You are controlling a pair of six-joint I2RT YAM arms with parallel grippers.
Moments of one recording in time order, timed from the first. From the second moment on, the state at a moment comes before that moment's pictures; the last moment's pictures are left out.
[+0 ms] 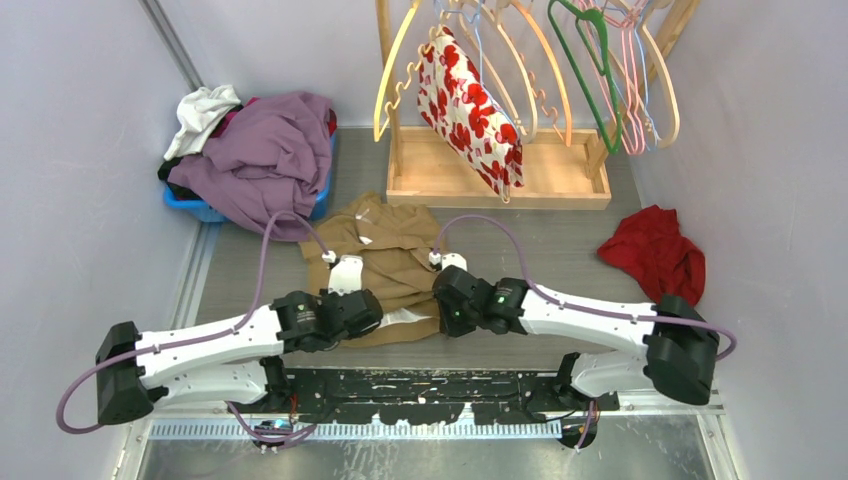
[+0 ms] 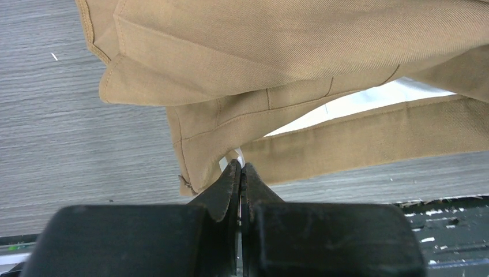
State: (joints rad) left arm -1.17 1.03 0.73 -0.88 -0.60 -0.95; right arm 1.08 1.29 0.76 -0.49 0.10 0.67
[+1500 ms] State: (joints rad) left arm -0.83 1.26 1.76 -1.13 -0.26 -0.49; right arm 1.02 1.05 1.62 -1.08 0.41 0.51
